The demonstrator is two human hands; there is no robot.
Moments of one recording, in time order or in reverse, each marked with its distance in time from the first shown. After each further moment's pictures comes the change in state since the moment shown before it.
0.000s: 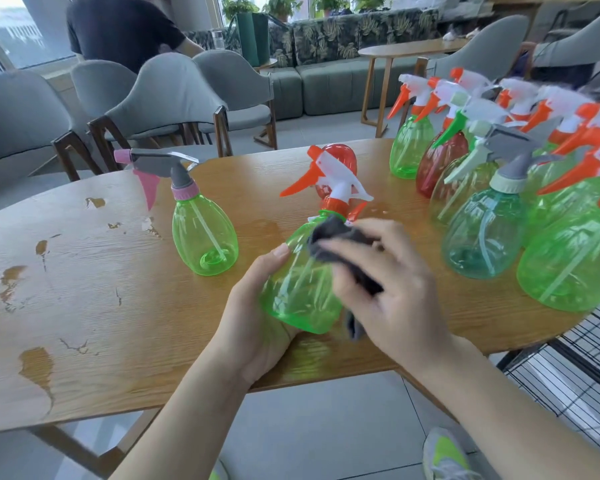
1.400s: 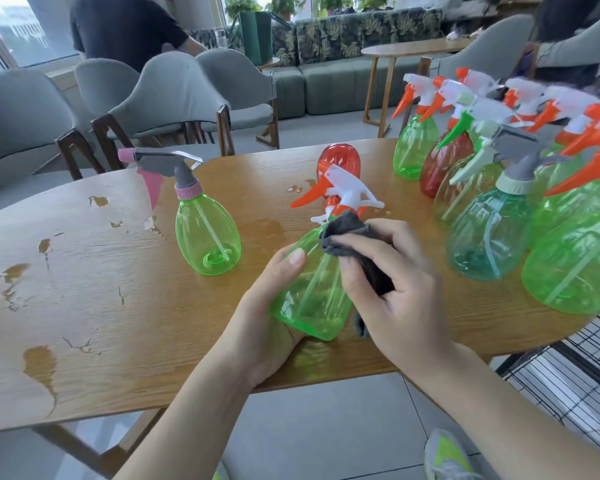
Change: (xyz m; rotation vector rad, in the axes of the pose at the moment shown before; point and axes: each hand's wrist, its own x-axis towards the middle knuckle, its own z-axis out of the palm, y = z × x) left_hand -0.001 -0.001 0.001 0.034 0.075 -0.049; right_hand -0.002 -0.004 0.001 0.095 0.026 0.143
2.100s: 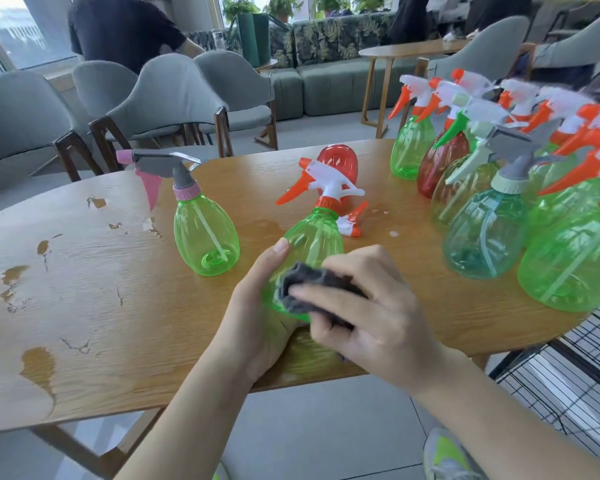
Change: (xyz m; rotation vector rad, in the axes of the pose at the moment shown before) left_hand -0.001 0.002 0.002 -0.079 -0.102 -0.006; right_hand -0.009 -0.004 0.003 -0.163 -0.095 -0.380
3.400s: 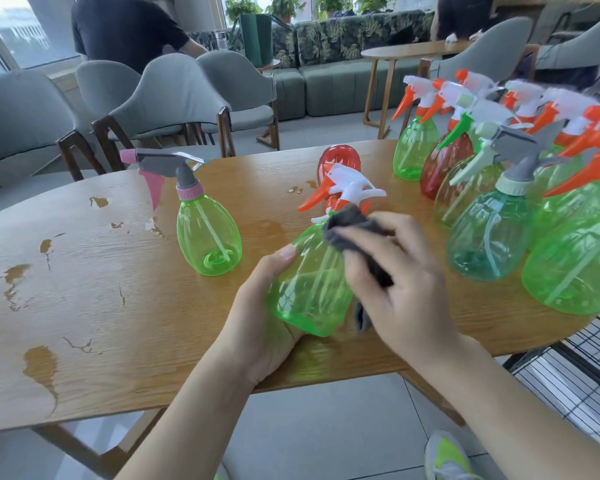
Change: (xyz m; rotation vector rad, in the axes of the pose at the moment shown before) left_hand 0.002 0.001 0.000 0.036 -0.009 0.032; right_hand 0.008 0.018 -0.005 0.029 0.069 0.276
